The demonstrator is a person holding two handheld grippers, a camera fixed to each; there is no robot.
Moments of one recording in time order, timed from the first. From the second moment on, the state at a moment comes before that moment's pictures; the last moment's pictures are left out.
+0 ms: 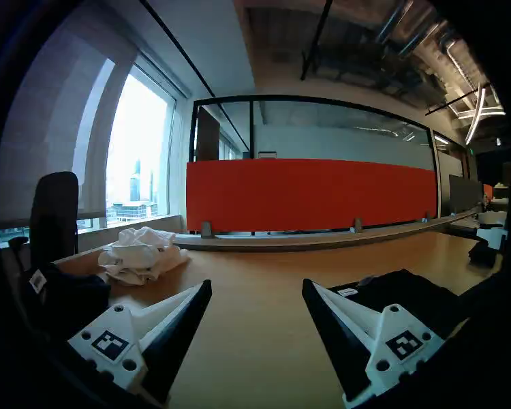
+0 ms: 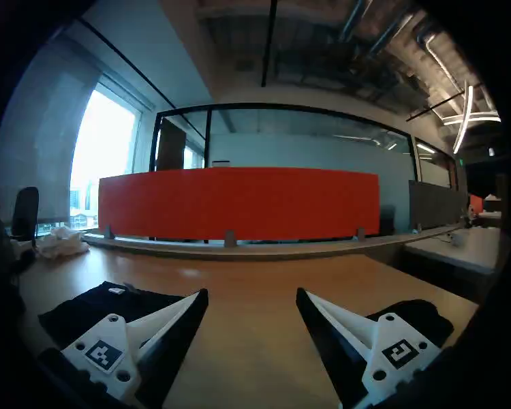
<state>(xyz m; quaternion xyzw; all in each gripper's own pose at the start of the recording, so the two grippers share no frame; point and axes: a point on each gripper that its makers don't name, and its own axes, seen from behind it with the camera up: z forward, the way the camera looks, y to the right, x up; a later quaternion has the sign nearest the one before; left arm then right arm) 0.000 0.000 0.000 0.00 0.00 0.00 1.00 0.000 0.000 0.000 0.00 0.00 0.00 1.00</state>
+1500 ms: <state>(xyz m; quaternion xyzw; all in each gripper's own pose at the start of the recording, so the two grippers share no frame) 0.190 0.010 -0.006 -0.04 -0.03 0.03 1.00 0.184 -0.025 0.000 0.00 -0.02 -0.02 1.00</state>
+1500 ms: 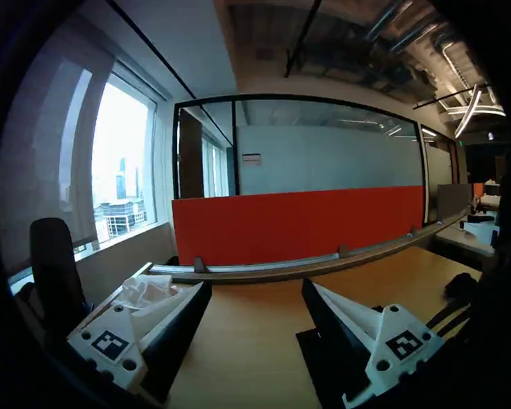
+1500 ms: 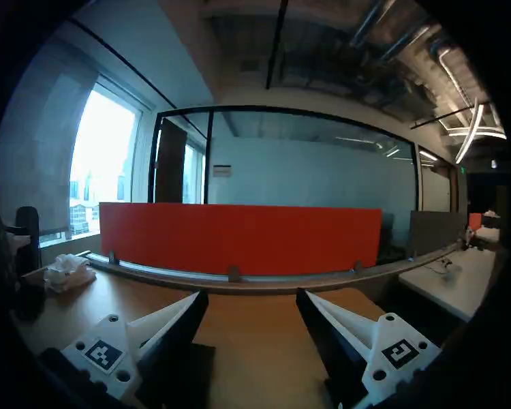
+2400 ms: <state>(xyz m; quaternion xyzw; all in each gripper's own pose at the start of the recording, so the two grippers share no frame) 0.149 0.066 -0.010 -0.19 -0.14 0.07 0.97 0.143 -0.094 -0.010 0.21 -0.15 -0.13 0.96</state>
